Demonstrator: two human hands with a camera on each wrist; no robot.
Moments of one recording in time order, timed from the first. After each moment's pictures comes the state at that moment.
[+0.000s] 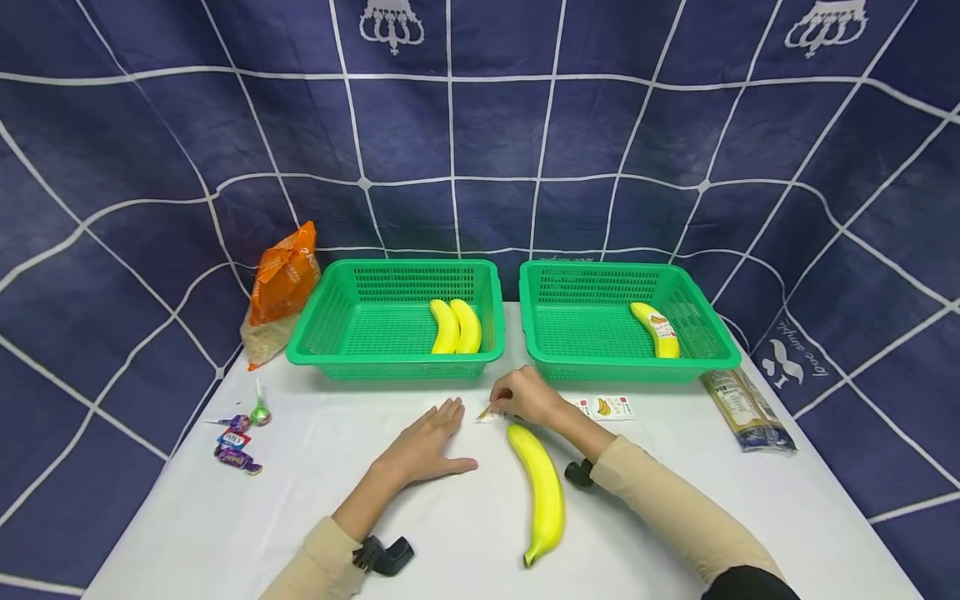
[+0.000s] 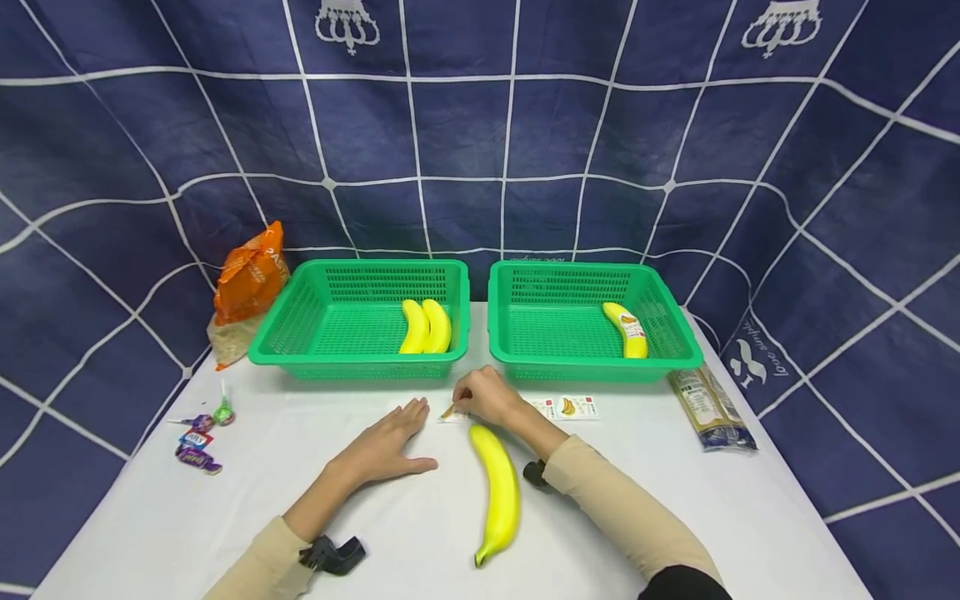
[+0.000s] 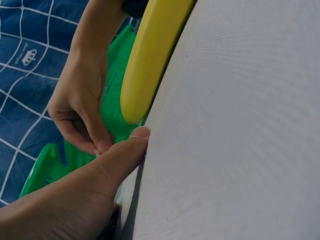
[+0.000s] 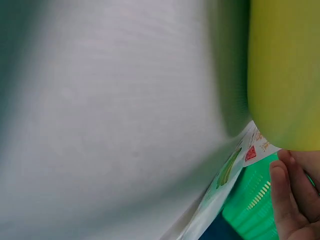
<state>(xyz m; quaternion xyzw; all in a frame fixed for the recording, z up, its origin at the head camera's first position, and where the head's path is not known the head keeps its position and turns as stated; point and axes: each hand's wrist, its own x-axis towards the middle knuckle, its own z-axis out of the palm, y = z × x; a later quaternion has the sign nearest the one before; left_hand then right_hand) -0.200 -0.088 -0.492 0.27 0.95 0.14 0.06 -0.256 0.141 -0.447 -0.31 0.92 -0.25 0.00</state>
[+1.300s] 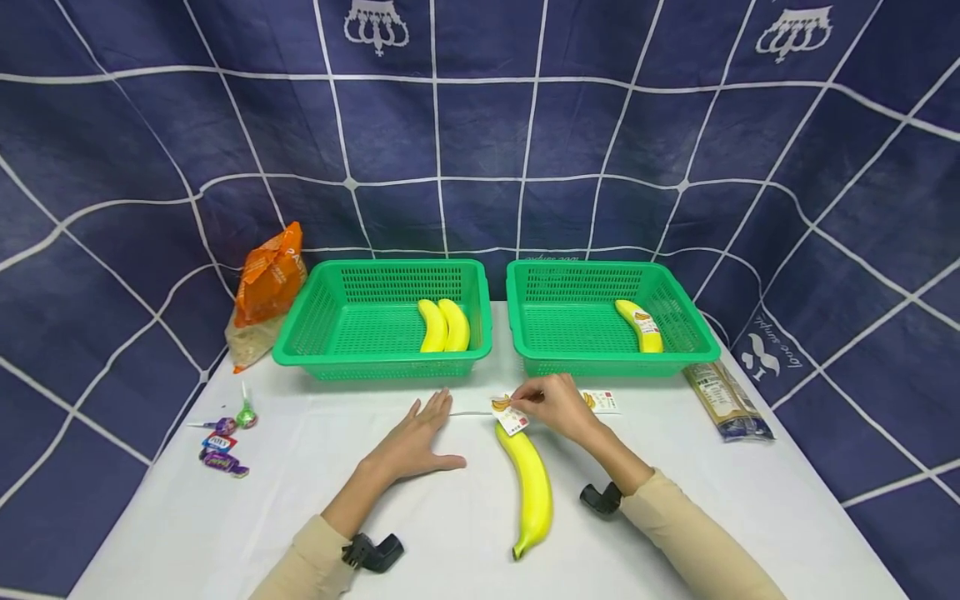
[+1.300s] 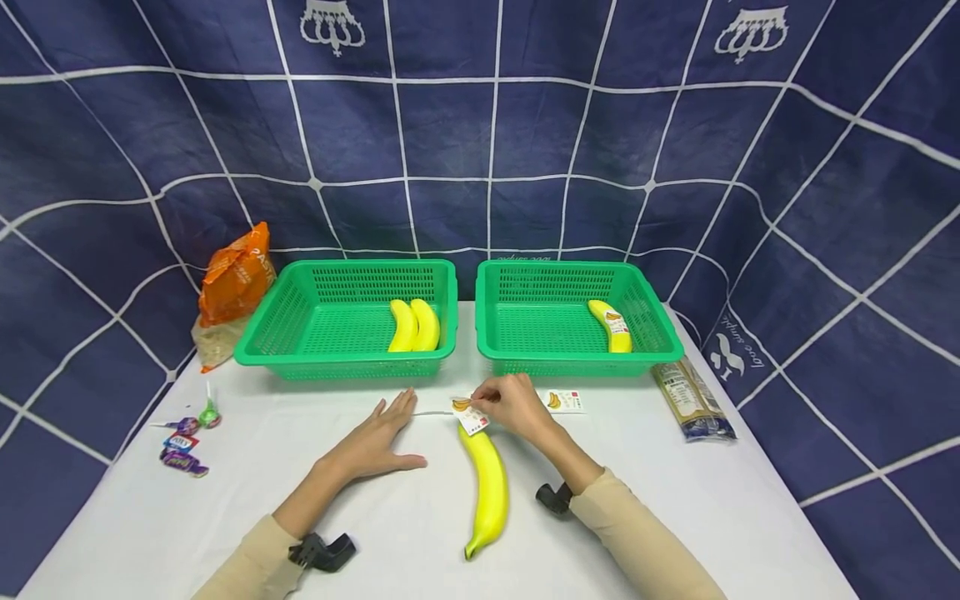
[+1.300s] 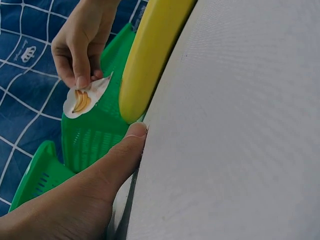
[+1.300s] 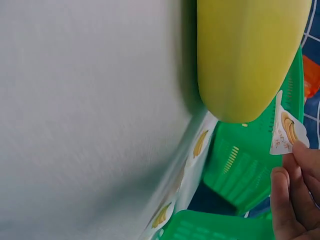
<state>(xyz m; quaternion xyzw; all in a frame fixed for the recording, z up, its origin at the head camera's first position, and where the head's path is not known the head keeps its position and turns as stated) -0.202 -0.090 -0.494 0.26 0.94 0.18 0.05 -0.210 0.184 -0.428 -0.21 0.91 -0.35 -0.05</state>
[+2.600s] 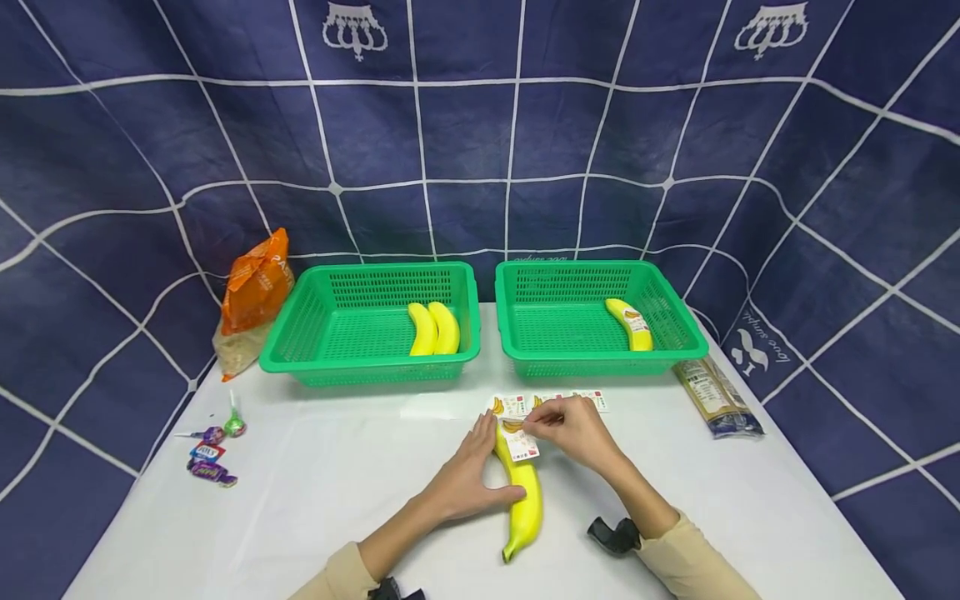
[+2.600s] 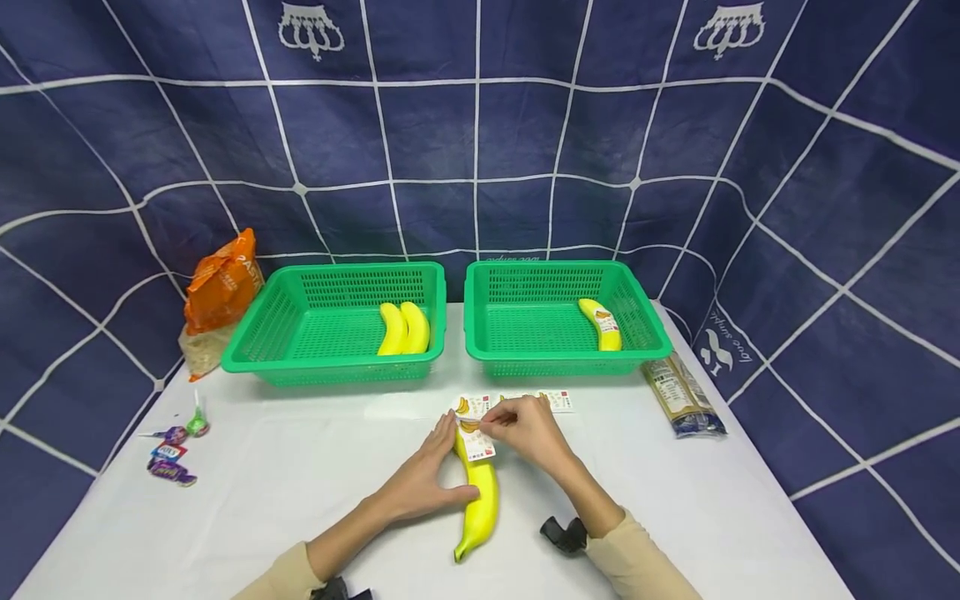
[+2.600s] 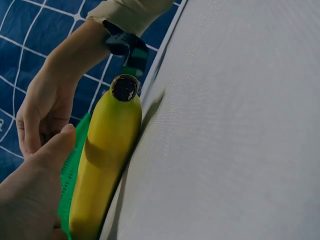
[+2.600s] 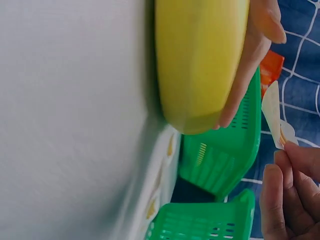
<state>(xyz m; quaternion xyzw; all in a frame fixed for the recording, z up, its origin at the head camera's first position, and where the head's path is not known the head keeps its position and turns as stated) -0.148 -0.002 -0.486 0.25 0.90 0.35 0.12 -0.163 0.212 -0.421 -0.14 0.90 -0.41 -0.03</state>
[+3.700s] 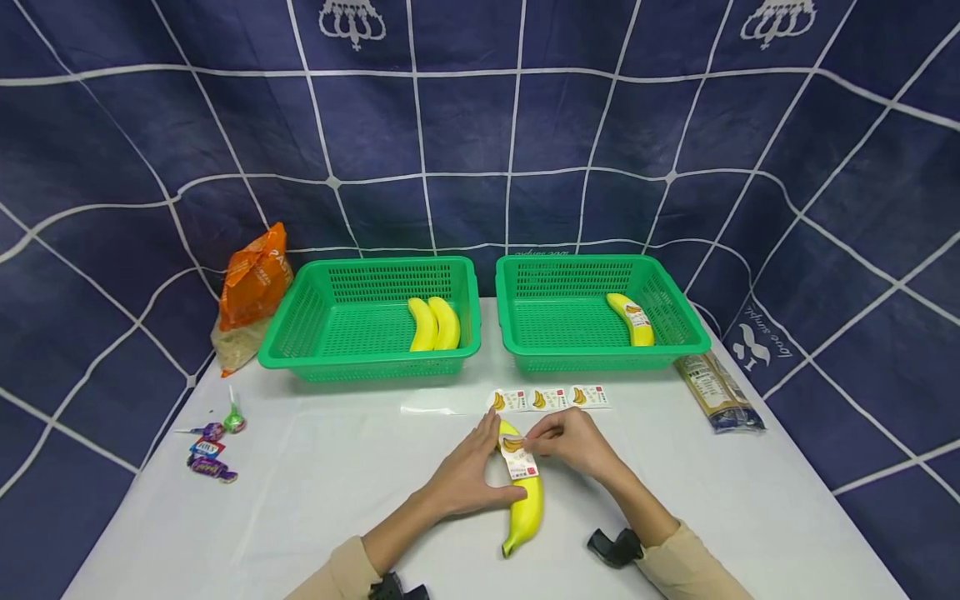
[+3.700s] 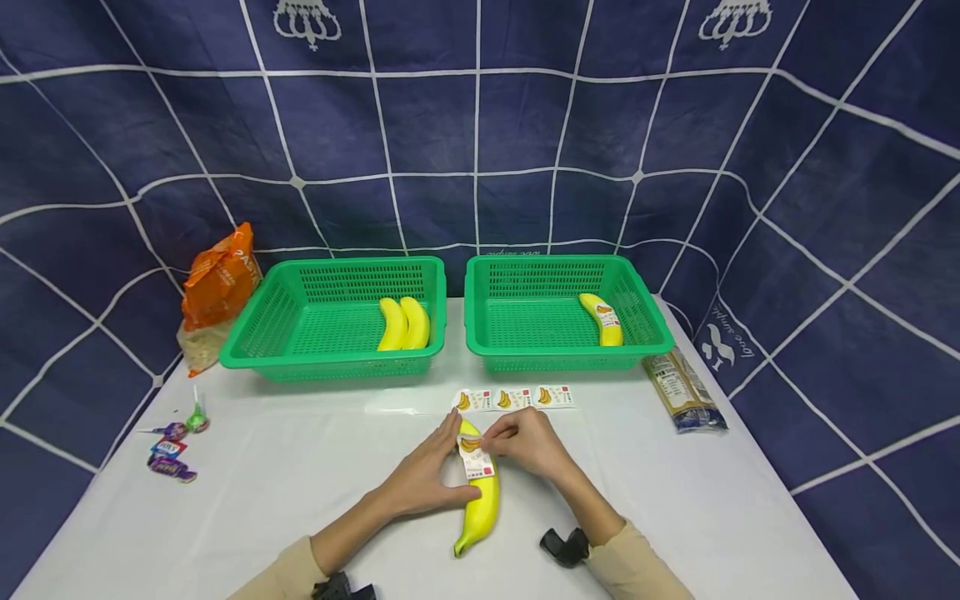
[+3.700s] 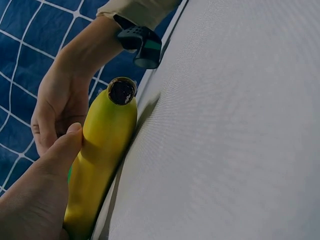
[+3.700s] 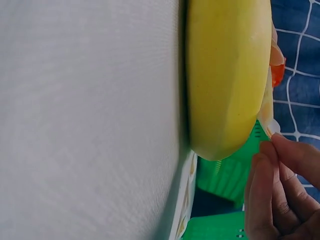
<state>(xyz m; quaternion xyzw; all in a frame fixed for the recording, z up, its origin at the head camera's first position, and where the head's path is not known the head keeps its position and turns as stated) -0.152 -0.002 -0.493 0.26 0.90 0.32 0.11 -0.158 0.211 -0.442 -0.07 0.88 -0.46 0.08</state>
